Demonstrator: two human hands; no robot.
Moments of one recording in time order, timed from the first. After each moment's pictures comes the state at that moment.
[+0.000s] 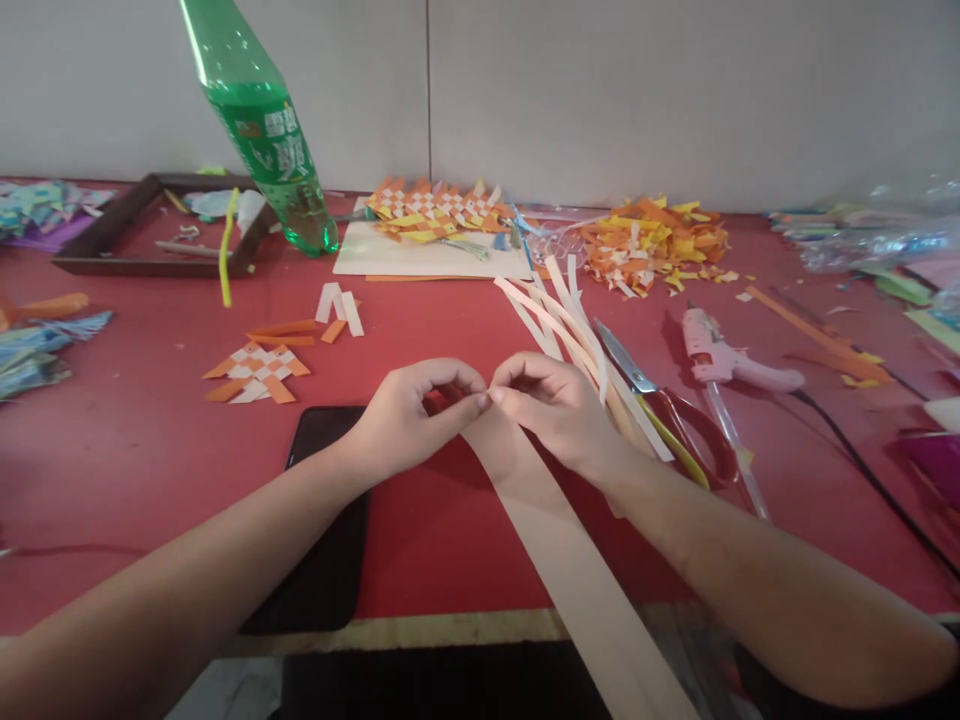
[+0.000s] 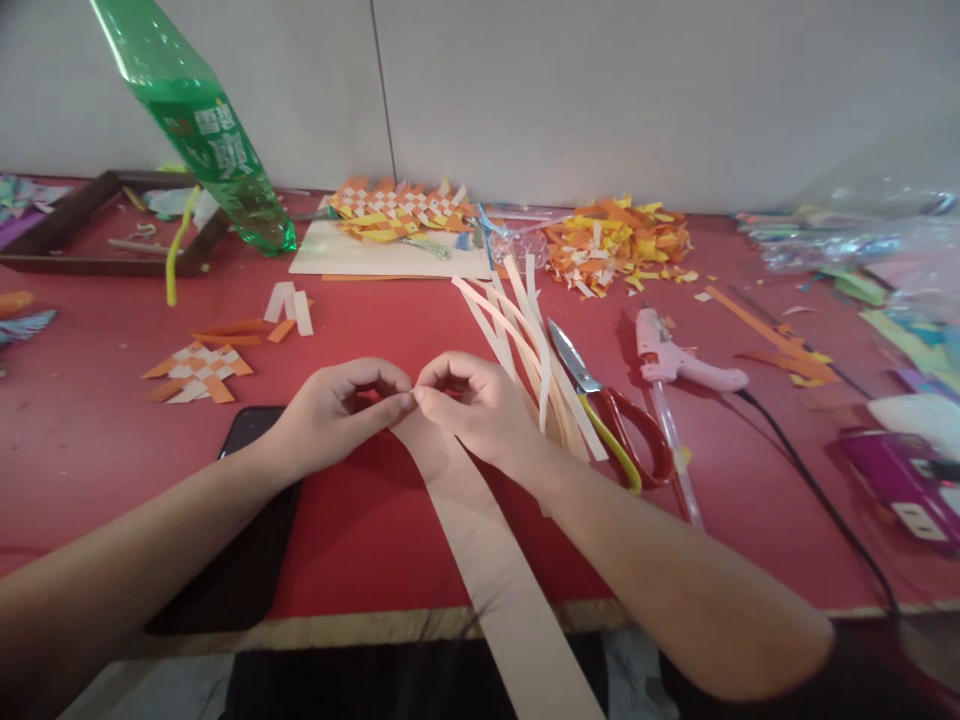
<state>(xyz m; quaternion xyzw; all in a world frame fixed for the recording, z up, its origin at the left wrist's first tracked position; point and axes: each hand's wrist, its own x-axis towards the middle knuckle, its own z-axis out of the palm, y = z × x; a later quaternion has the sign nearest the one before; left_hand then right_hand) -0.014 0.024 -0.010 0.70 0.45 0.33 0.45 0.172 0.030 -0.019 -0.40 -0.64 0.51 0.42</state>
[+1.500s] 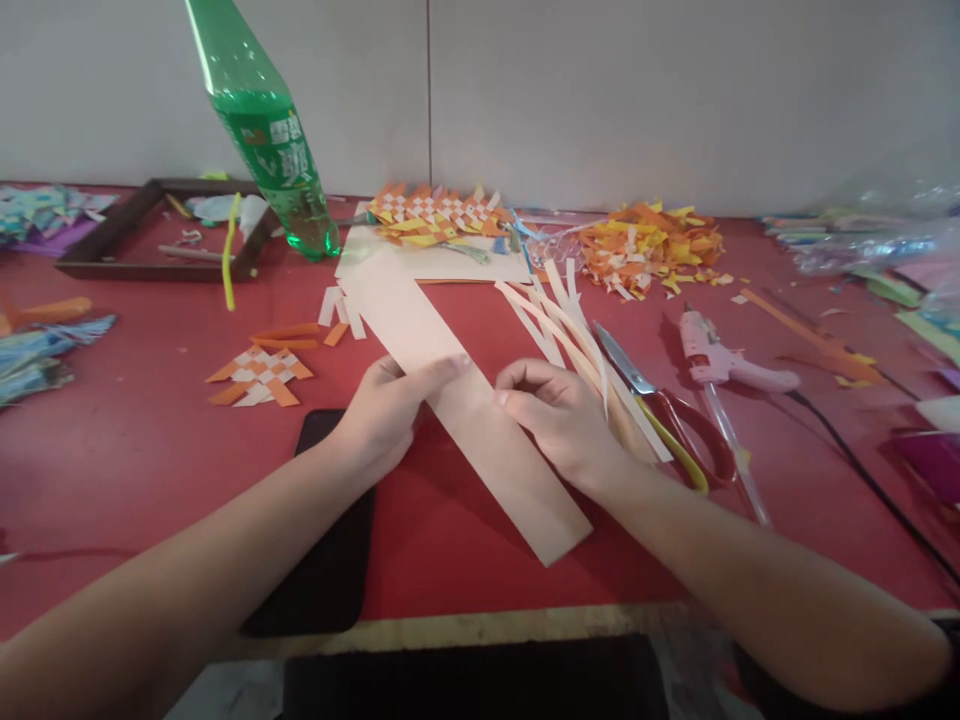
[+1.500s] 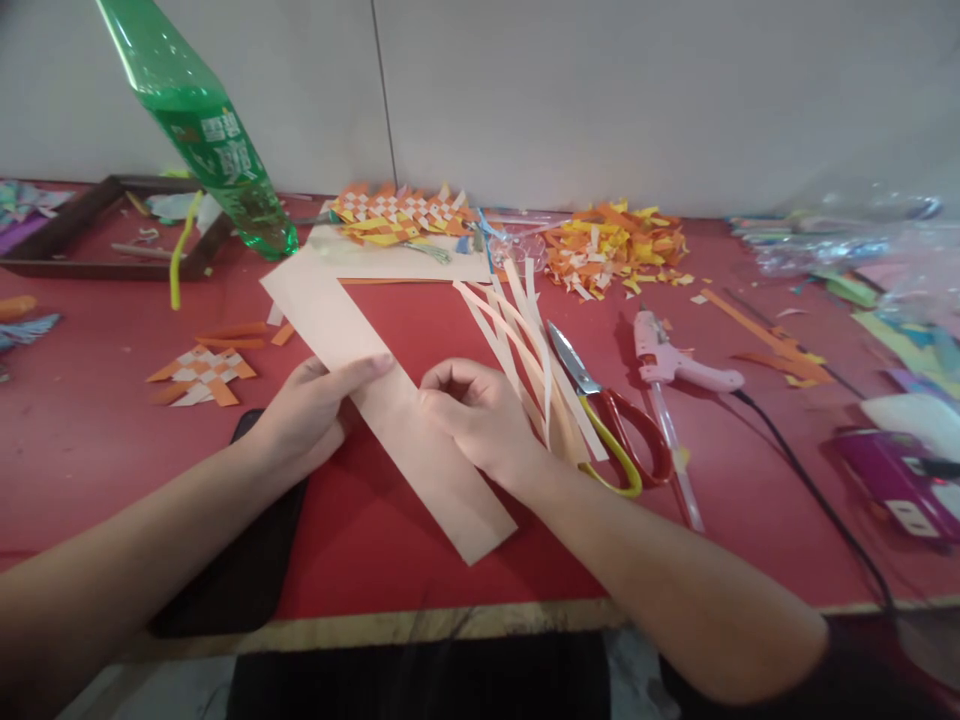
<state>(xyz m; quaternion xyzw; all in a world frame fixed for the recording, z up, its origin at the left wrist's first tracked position) -0.007 0.025 -0.013 0.30 0.40 0.53 0.68 0.161 0.020 -0.015 -0.45 -0.52 0.57 0.44</state>
